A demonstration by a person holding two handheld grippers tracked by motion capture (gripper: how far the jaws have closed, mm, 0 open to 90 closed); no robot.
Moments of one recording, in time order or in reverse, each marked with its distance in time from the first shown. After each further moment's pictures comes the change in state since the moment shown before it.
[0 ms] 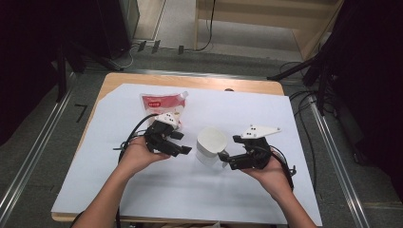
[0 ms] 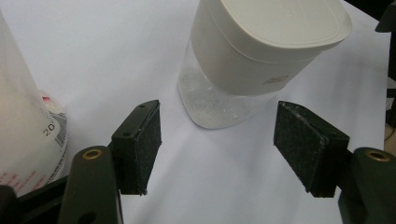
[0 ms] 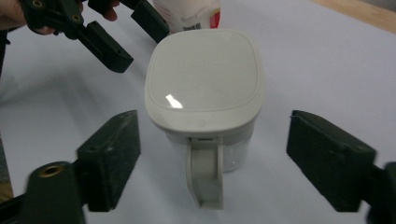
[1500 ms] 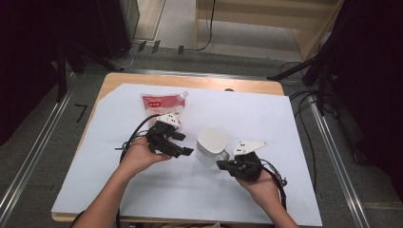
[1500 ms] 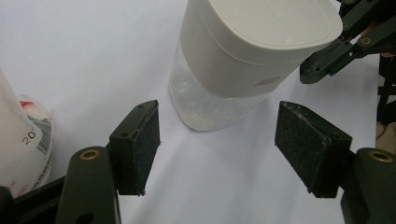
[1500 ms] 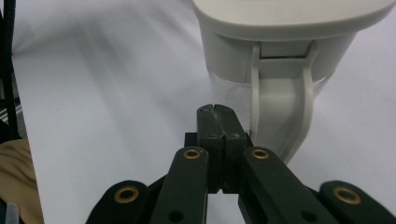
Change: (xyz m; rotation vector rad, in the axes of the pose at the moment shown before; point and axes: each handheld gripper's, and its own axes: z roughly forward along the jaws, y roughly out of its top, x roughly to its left) left arm -0.002 0.002 0.004 -0.002 -0.030 -0.001; right arm 0.014 -0.037 0.028 0.108 0.104 0.007
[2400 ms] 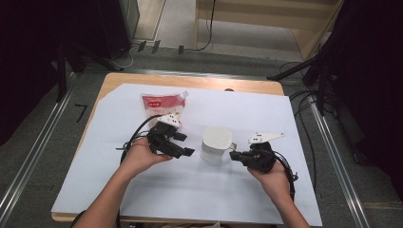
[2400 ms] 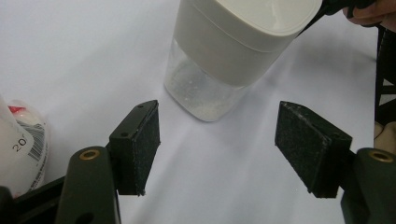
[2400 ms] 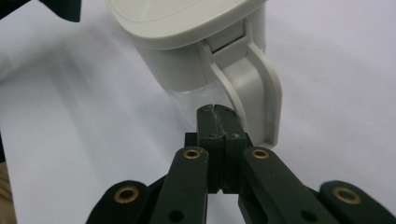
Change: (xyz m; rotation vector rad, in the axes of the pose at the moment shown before) left arm -0.001 0.001 0.002 -0.001 -0.007 0.017; right arm -0.045 -0.007 -0.018 -0.041 -0.019 0.133
